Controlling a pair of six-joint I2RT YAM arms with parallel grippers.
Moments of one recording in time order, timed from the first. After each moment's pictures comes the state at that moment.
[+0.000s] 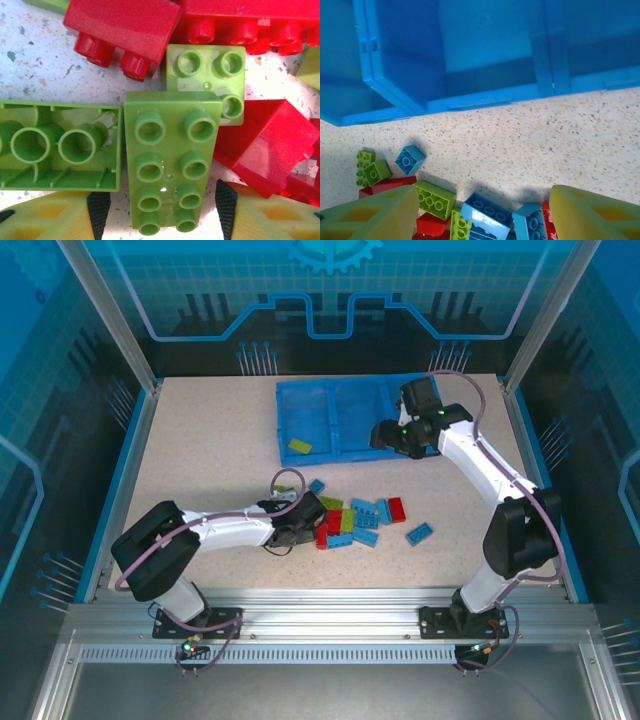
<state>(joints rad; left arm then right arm) -0.84 1.60 0.81 -0.48 -0.28 -1.08 0.30 1.65 1.44 -0.85 -0.16 0.49</state>
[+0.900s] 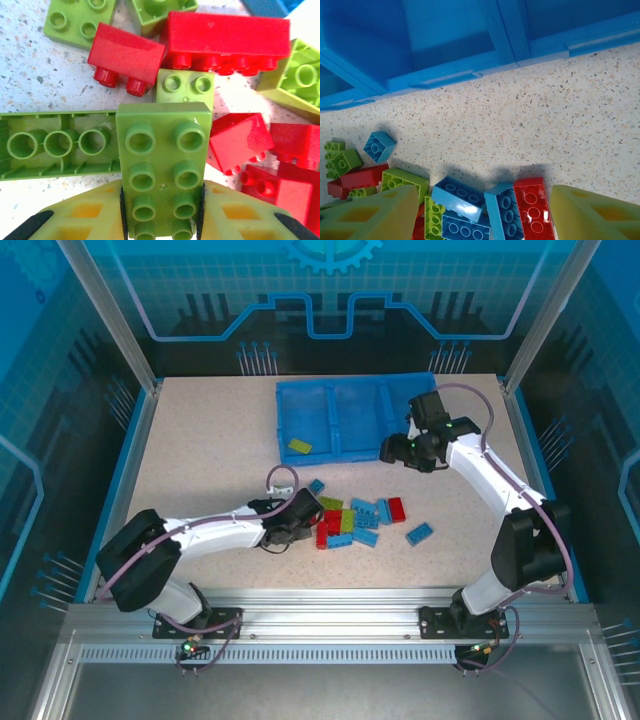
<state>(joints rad) -0.84 1.49 0.80 -0.51 -0.30 -1.06 0.28 1.57 1.31 -0.84 -0.13 0.48</state>
